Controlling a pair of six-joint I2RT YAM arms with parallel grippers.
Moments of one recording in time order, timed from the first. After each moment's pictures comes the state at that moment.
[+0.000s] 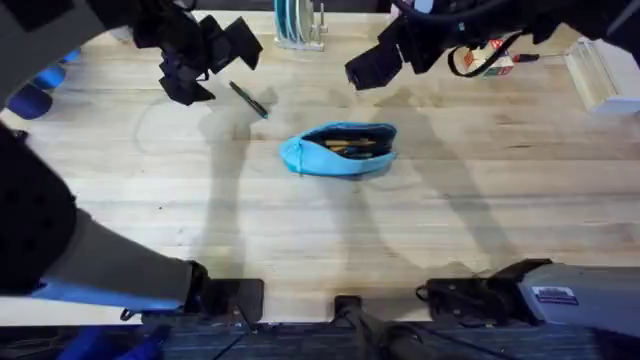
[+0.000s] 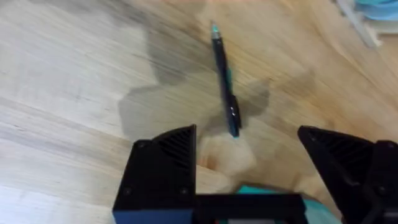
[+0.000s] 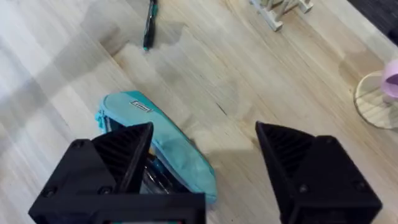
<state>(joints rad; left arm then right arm) 0.02 1.70 1.33 -0.78 0.14 -0.61 0.36 1.49 1.35 -0.69 -0.35 -0.32</state>
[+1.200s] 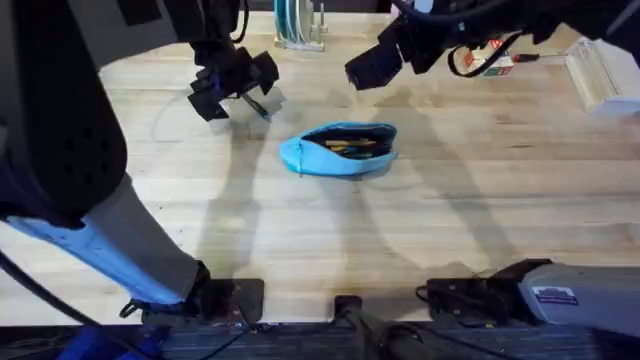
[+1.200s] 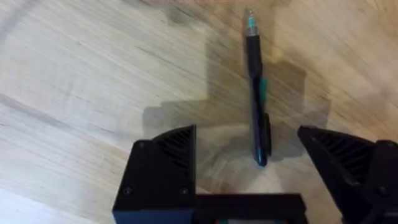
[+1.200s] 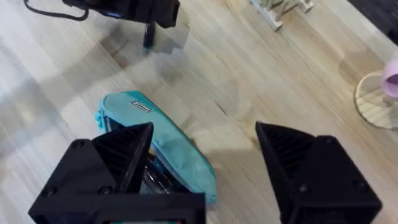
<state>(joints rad) -0.10 1.88 1.33 -0.74 -0.06 -0.73 0.36 1.49 1.35 -0.69 -0.35 -0.32</state>
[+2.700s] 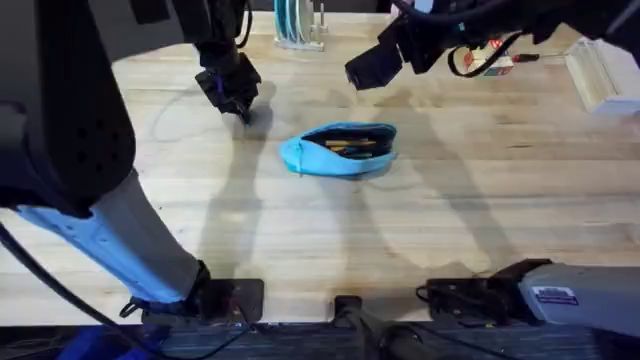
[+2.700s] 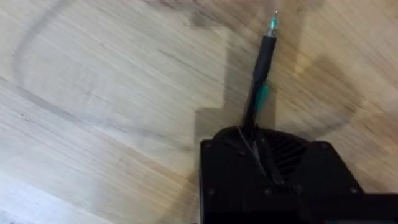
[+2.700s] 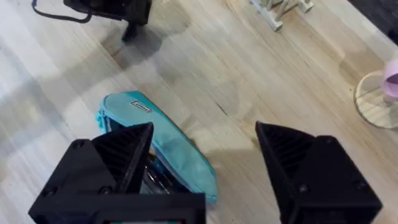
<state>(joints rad) -0.11 1.92 1.34 -0.77 -0.13 -0.74 0.36 1.49 1.35 -0.69 -0.35 -0.32</state>
